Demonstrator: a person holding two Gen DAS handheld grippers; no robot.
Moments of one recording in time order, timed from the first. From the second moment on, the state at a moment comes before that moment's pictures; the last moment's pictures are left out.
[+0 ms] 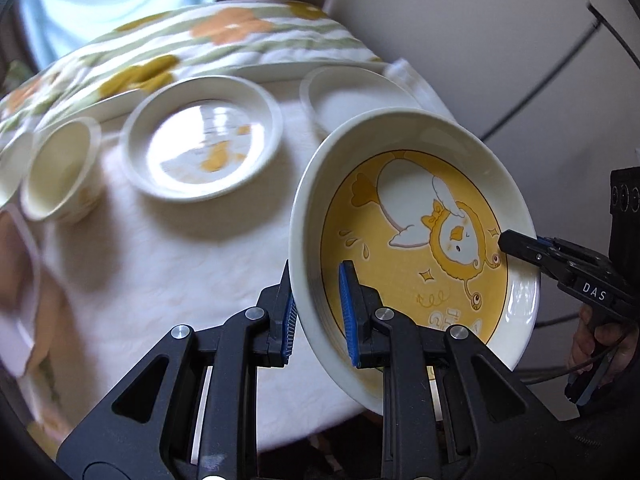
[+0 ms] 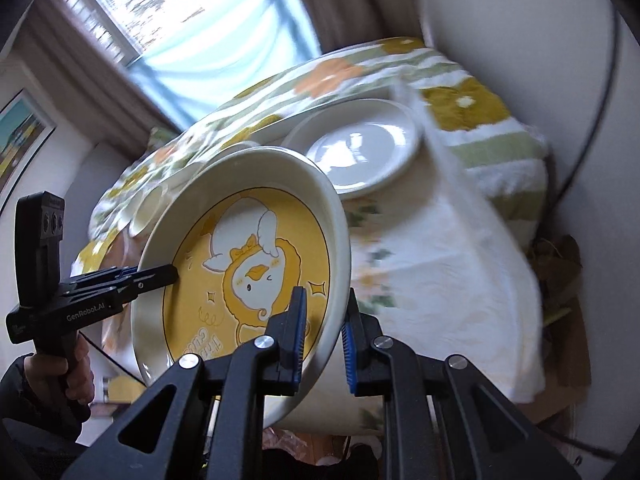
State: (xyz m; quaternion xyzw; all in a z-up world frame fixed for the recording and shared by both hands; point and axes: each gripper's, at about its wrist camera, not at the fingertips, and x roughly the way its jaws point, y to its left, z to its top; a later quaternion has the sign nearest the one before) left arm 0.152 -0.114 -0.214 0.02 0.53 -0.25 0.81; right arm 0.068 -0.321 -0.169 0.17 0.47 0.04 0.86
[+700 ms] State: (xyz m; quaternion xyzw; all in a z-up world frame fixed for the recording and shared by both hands) left arm 0.129 0.100 -0.285 -0.10 0.59 -0.07 0.80; right arm 0.146 -0.124 -0.247 0.08 0.57 0.21 0.79
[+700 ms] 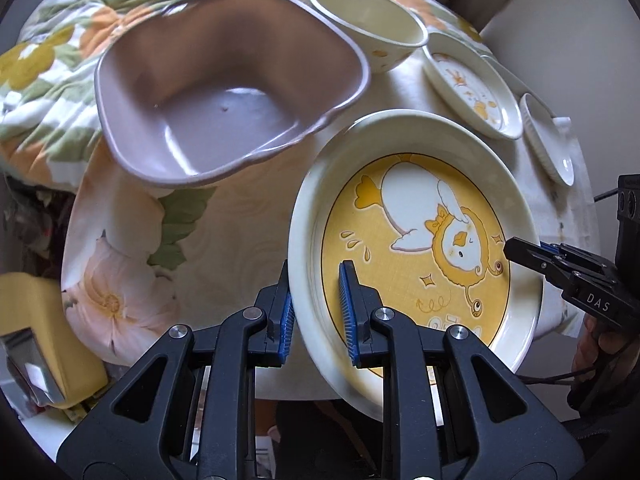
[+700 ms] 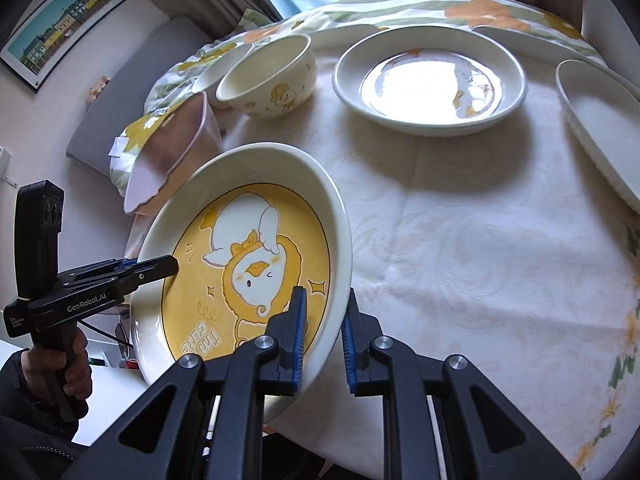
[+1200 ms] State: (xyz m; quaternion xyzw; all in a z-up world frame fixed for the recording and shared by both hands) left arm 0.131 0.103 -0.298 -0.08 0.57 -0.08 0.81; right arm 0.155 -0.116 -0.256 0.09 0.58 0.19 0.79
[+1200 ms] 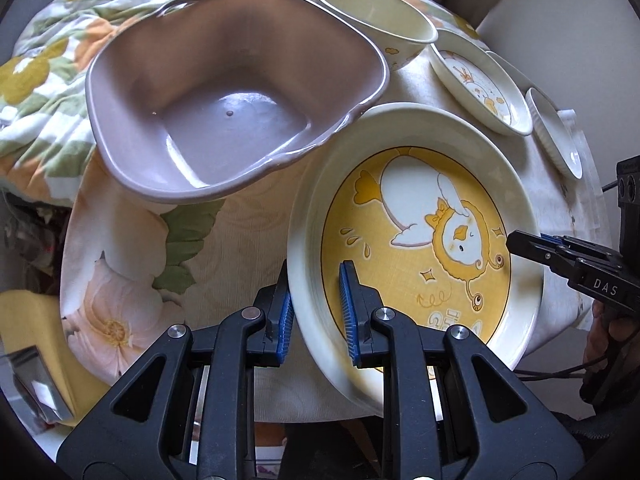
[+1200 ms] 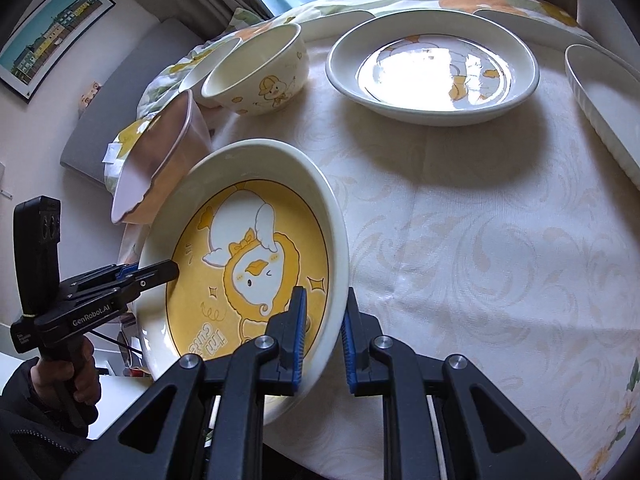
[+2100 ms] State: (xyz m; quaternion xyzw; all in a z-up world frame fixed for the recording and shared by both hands) left arm 0.107 0.066 -0.247 -0.04 0.53 0.00 0.85; right arm 0.136 -0.155 -0.207 0.08 0.54 0.18 0.82
